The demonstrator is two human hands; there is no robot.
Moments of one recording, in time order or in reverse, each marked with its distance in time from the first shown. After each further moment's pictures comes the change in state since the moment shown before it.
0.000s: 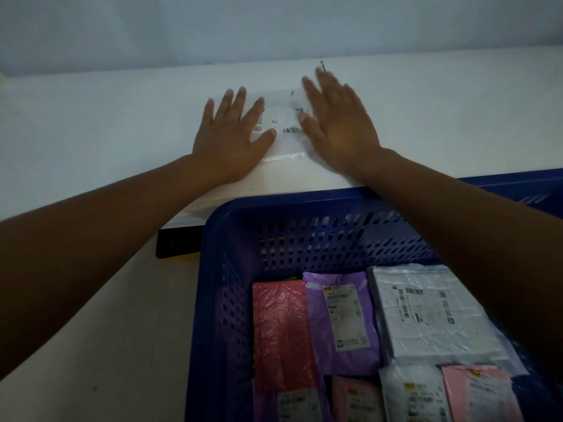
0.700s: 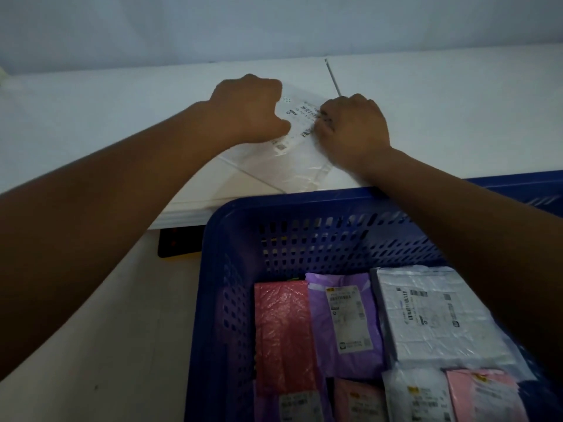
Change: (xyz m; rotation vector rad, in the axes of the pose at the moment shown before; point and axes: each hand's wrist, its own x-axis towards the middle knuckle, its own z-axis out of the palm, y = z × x) left_hand 0.029 0.028 -0.057 0.063 -0.047 0.068; right_hand 0.005 0.011 0.008 -0.103 0.081 0.069
